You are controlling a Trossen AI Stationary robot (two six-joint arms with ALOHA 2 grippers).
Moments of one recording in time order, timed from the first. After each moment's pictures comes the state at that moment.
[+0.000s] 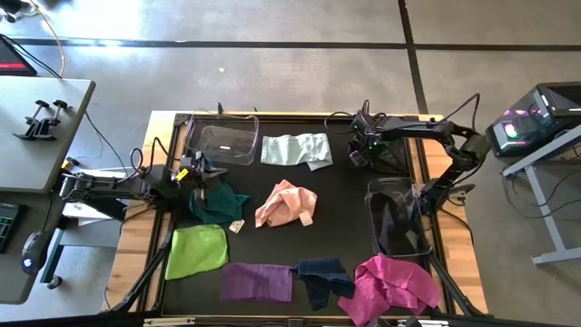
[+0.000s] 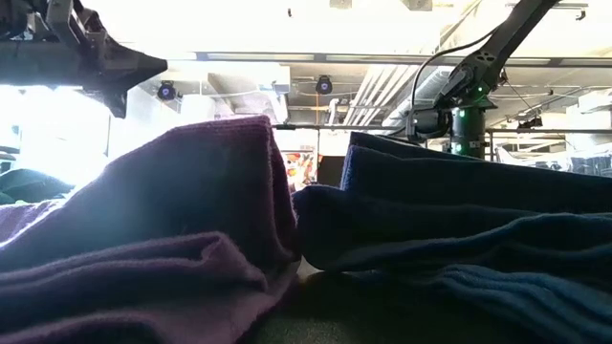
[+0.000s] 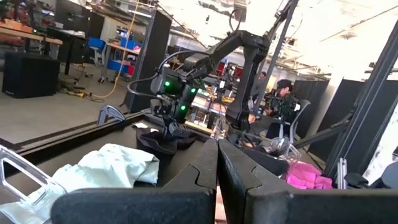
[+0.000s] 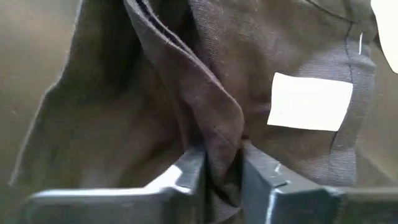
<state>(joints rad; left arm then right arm) -0.01 0.17 0.01 0.29 -0.25 -0.25 -0.77 1.67 0.83 -0.67 0.15 0.20</state>
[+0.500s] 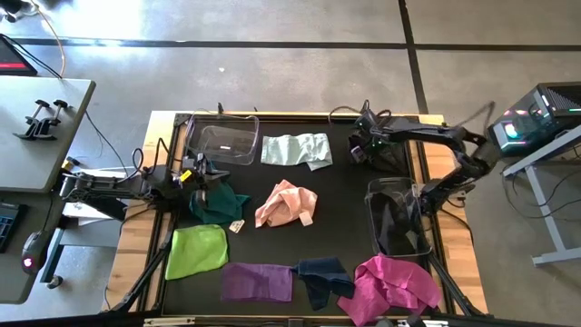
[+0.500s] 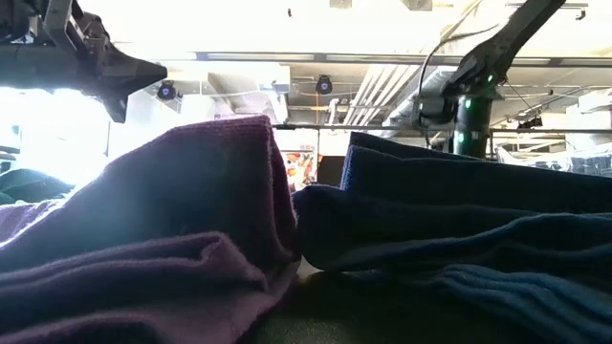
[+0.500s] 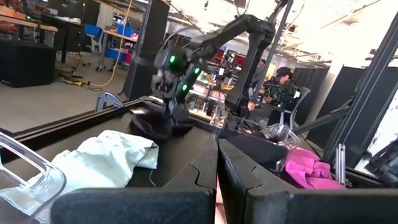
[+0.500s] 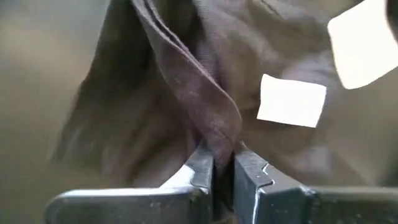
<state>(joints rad) -0.01 0.17 0.01 0.24 -0.23 -0.26 -0.76 1.50 0.82 -0.62 0.18 0.20</state>
